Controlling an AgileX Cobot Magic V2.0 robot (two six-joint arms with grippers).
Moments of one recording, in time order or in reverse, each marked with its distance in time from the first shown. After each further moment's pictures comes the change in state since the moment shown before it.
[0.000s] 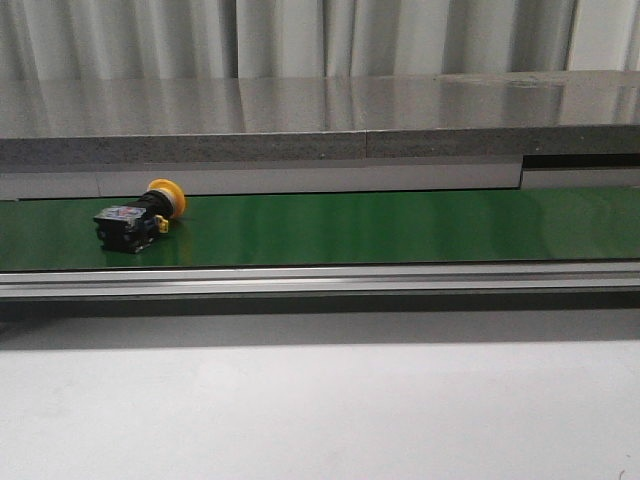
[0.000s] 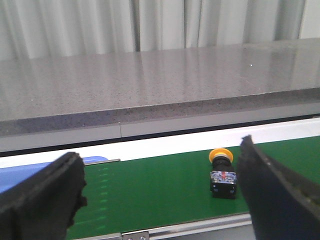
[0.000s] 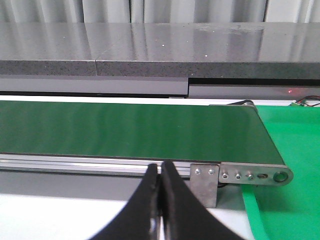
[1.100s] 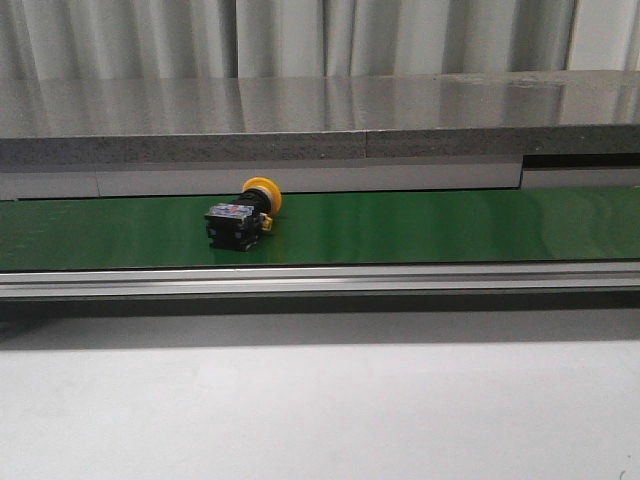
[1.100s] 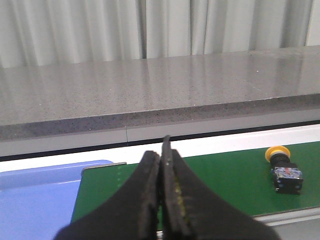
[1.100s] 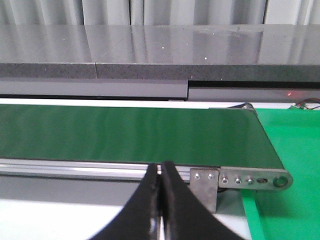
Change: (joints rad) left arm 0.000 -0.027 0.030 0.003 -0.033 0.000; right arm 0.000 0.000 0.000 0.000 -0.028 0.000
